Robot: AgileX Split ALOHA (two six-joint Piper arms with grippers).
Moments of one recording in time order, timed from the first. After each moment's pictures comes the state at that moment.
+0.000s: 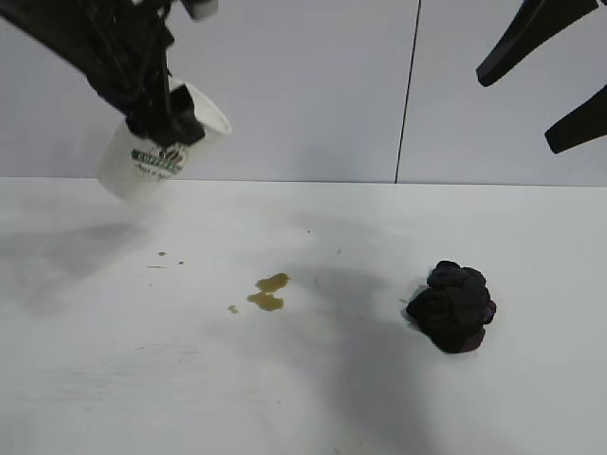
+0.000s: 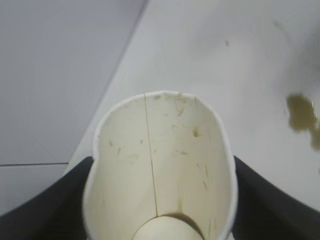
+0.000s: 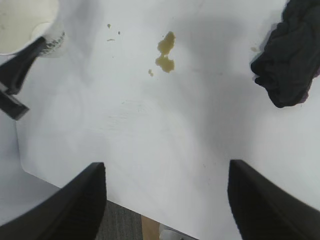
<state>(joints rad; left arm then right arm) -0.44 1.69 -1.24 0.00 0.28 0.65 0.00 1.39 -1.08 0.68 1.05 -0.12</state>
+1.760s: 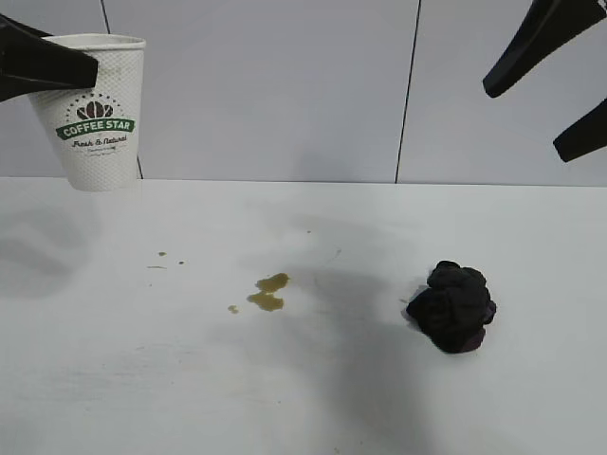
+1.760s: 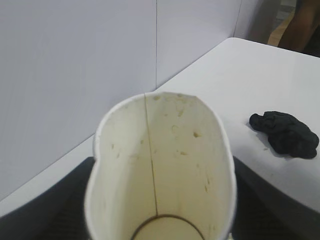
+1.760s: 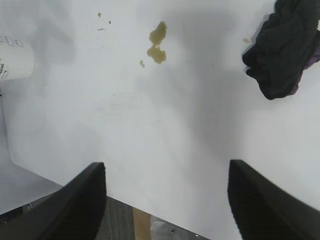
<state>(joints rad) 0.11 1.63 -0.87 -1.68 0.94 2.25 0.00 1.39 -1.08 0.65 1.06 -0.13</state>
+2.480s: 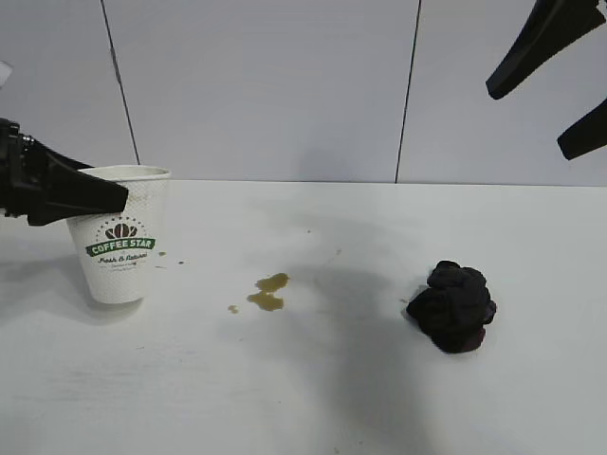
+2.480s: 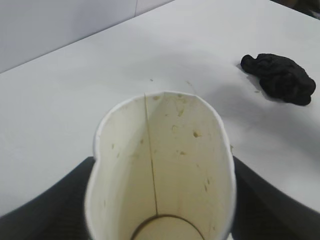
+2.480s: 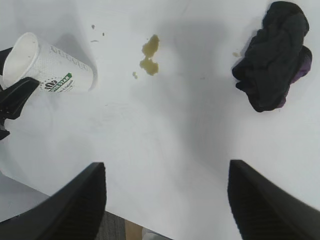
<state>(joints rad) 0.11 1.93 -0.87 -1.69 0.97 2.46 0.00 1.39 -1.08 0.62 1.03 -0.13</state>
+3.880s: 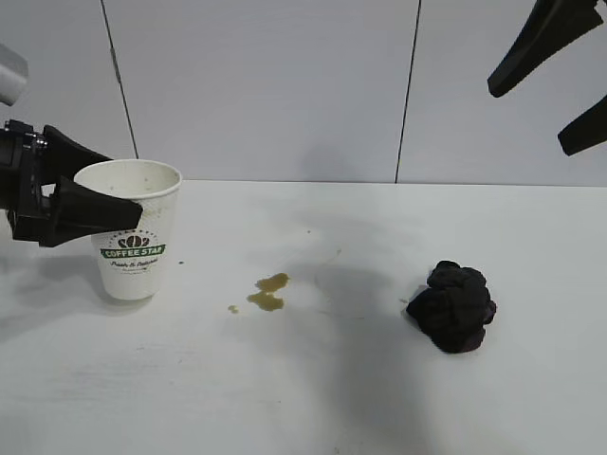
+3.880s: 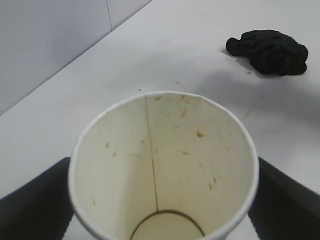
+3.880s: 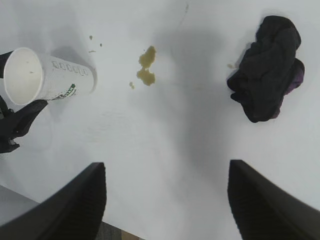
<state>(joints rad) 0.08 1.93 -0.87 -1.69 0.94 2.61 0.00 1.39 -1.08 0.62 1.00 -0.13</state>
